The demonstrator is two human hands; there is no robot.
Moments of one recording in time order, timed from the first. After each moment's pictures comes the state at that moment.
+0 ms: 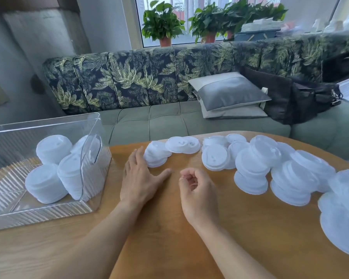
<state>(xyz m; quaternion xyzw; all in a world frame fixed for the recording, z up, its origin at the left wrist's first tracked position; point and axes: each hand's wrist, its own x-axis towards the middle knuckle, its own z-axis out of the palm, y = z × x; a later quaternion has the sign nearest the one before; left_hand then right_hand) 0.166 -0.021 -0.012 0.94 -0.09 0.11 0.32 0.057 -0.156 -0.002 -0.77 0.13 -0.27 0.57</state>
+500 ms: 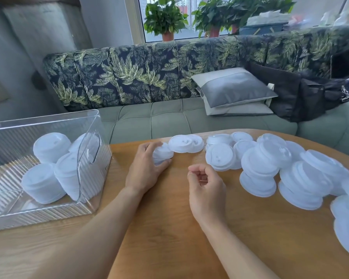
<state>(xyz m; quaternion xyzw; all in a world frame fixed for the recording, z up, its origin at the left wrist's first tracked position) 0.207 -0.025 -0.017 0.91 -0.19 0.12 0.35 0.068 -0.165 -0.004 -0.70 0.17 -0.29 0.63</state>
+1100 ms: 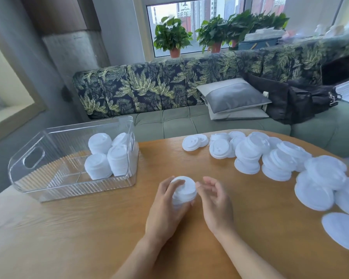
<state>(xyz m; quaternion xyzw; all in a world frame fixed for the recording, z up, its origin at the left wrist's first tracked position) -0.002 0.022 -0.013 0.87 -0.24 0.11 0.42 -0.050 -0.132 0.004 -0.70 0.18 -0.22 0.65</state>
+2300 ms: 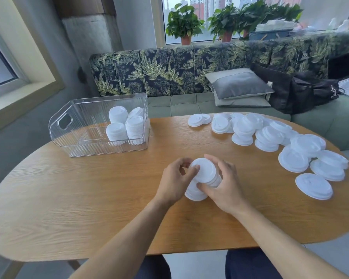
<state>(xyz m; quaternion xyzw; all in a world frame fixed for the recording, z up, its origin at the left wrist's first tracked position) -0.090 0.025 0.033 0.82 -0.16 -0.01 0.55 -0.156 -0.144 0.027 -0.85 0.04 -0.17 0.49</state>
